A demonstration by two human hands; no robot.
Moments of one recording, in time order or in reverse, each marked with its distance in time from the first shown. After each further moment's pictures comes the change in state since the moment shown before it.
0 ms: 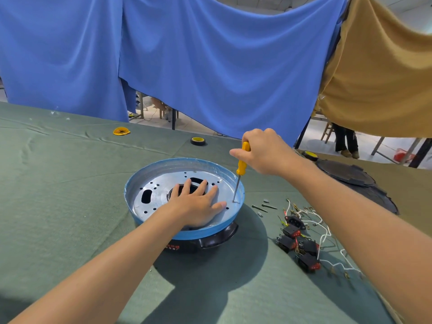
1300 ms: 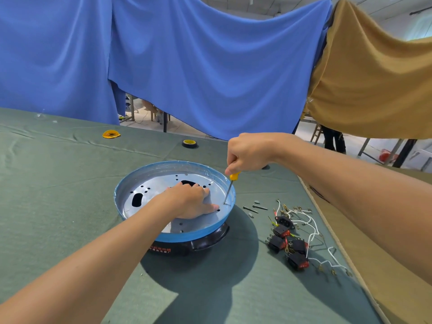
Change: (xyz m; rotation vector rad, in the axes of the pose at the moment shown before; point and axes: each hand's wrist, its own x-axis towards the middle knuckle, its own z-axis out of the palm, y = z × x) left_hand 0.016 0.000 -0.018 0.077 0.001 0.052; right_hand 0.013 -0.013 -0.030 -0.322 -0.506 -0.292
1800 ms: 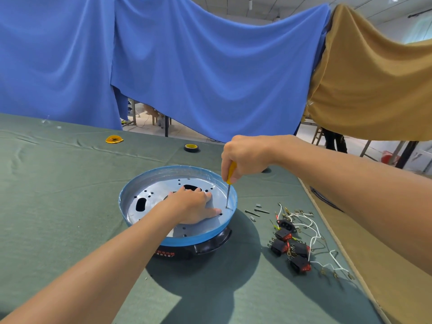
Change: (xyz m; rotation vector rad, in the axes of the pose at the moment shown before) left_hand -0.006 0.002 0.001 -0.018 -0.007 -0.006; right_hand 0.006 -0.001 -0.005 0.046 -0.015 -0.112
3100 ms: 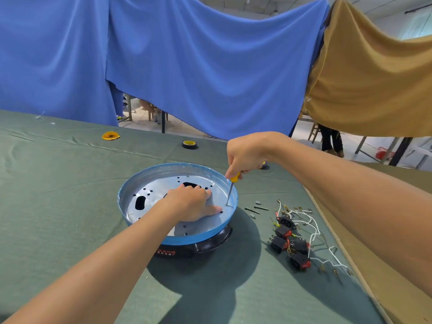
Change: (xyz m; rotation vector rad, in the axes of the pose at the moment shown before) left_hand 0.006 -0.005 0.001 0.021 0.065 0.035; right_hand 0.006 -0.006 -0.003 0.110 -0.135 0.285
